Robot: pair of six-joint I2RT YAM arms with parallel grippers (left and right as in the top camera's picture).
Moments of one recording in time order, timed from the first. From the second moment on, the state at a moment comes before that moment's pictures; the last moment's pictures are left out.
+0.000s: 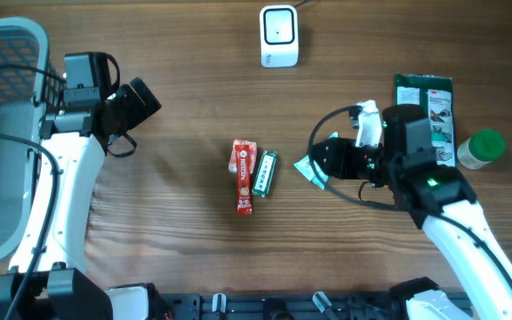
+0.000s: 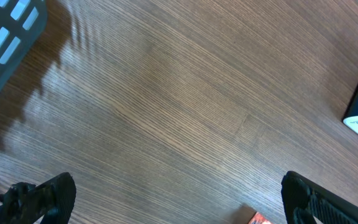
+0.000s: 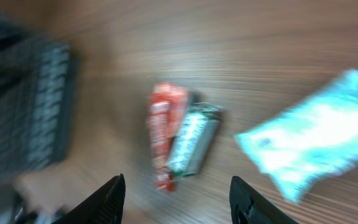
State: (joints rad) left arm 0.07 1.48 1.22 -0.76 0.00 -0.55; right arm 0.27 1.16 0.84 -0.53 -0.45 0.46
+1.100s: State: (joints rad) left arm 0.07 1.48 1.22 -0.76 0.00 -0.55; right arm 0.18 1.48 0.81 -0.42 -0.24 0.71
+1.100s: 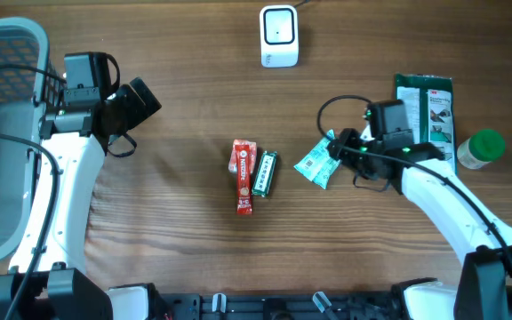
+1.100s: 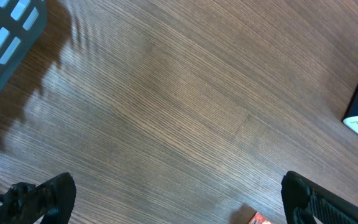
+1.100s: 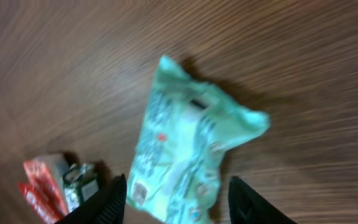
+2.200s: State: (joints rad) left arm 0.07 1.48 1.22 -0.76 0.00 -0.55; right arm 0.15 1.72 0.83 -0.24 -0.39 0.61
